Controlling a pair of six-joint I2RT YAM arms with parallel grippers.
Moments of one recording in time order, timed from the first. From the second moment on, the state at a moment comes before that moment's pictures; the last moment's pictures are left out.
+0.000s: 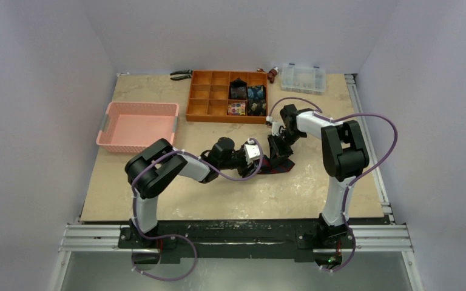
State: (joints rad) left arm -0.83 1.94 0.83 0.73 0.42 0.29; right arm 0.27 1.99 1.29 -0.85 -0.49 -0.05
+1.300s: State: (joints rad) left arm -0.85 2.08 0.86 0.89 0.43 0.20; right arm 0.28 2.01 1.31 -0.87 -0.53 -0.13
